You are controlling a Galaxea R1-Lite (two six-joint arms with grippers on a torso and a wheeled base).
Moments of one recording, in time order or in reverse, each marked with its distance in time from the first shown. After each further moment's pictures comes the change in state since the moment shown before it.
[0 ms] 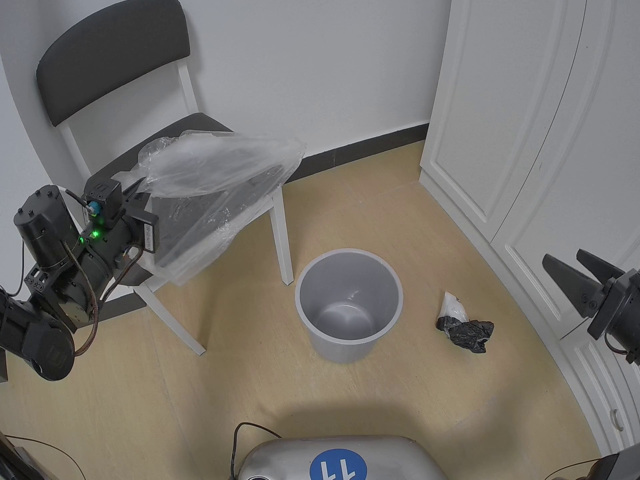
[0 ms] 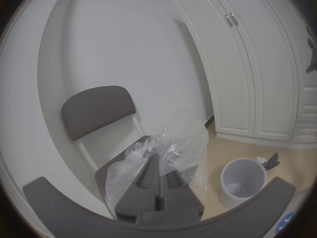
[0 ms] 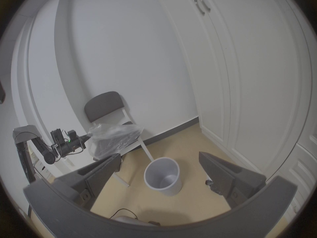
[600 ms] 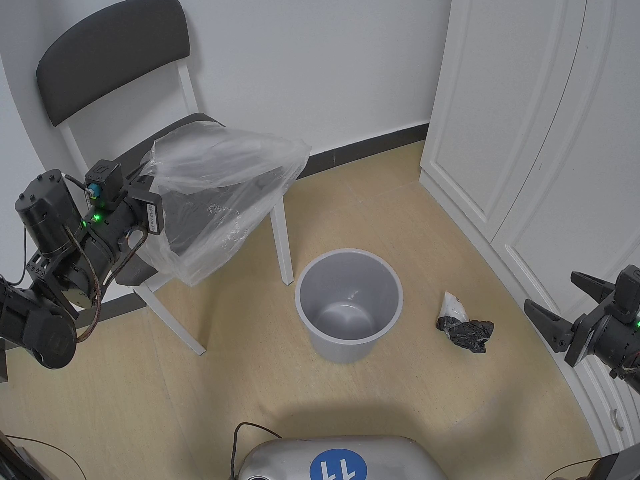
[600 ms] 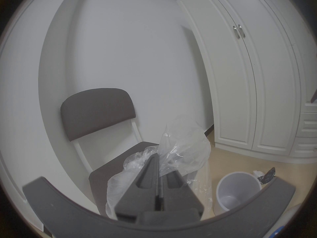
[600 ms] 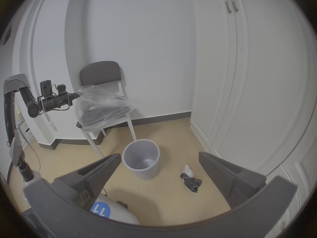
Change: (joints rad) left arm -0.015 0.006 -0.072 0.023 0.012 -0.074; right arm -0.051 0.054 0.061 0.042 -0.017 -0.231
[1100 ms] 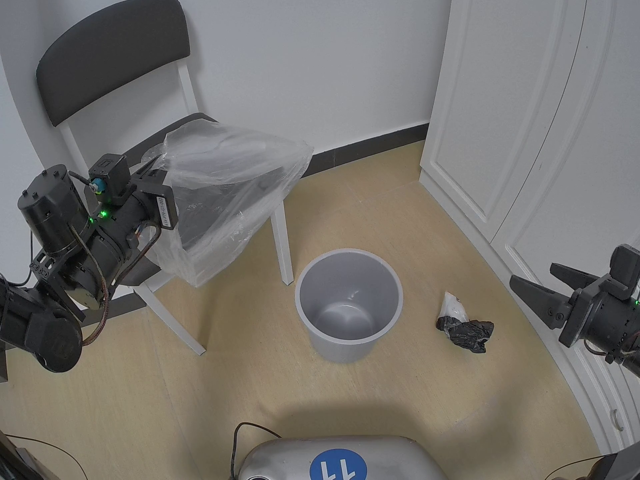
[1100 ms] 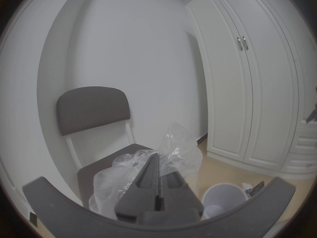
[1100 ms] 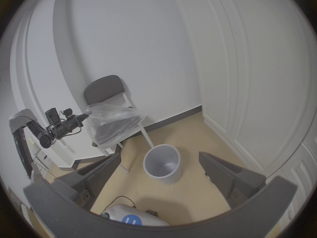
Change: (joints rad) left arm -0.066 -0.004 -0.018 -0.001 0.016 -0.093; right arm 0.002 0.062 -0.084 -0.006 0.121 0.221
